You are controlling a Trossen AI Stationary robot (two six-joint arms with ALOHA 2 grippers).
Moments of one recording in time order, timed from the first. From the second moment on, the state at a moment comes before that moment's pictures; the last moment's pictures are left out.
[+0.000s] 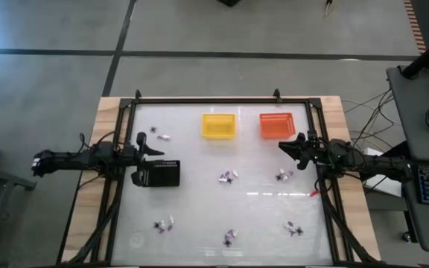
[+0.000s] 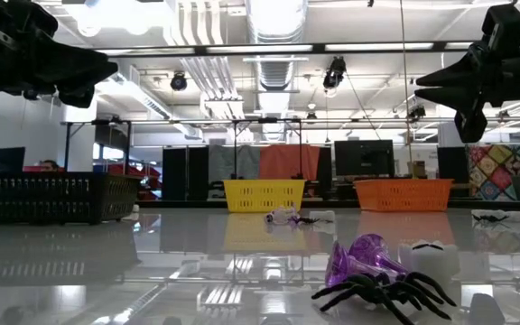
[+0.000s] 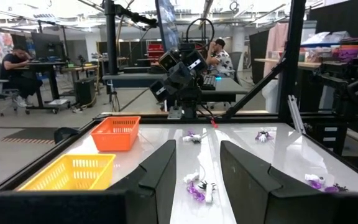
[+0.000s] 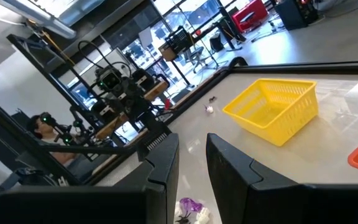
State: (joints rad) left arm -0.02 0.04 0.03 0.09 -0.04 0.02; right arm -0.11 0.03 0.03 0.01 0.13 0.63
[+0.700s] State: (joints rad) left arm 0.00 0.07 0.16 -0.07 -0.28 -0.09; right arm -0.11 0.03 0.03 0.03 0.13 0.62
